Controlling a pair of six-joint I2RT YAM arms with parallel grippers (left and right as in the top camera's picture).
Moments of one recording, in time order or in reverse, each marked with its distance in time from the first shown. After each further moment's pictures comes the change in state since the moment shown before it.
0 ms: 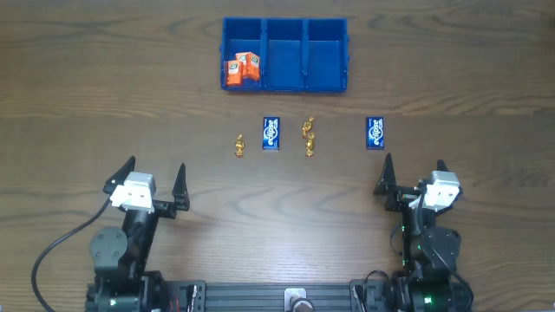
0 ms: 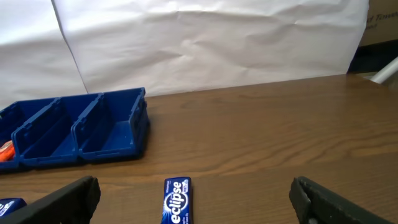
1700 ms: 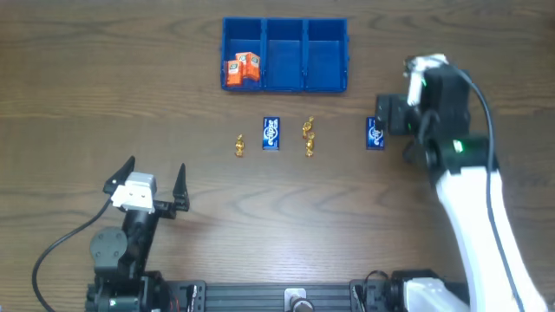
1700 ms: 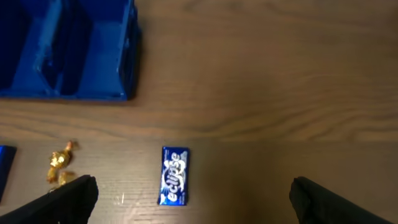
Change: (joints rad) left arm 0.000 -0.001 0.002 -0.004 0.000 0.016; right arm 0.000 1.266 1.069 -0.571 -0.047 -0.103
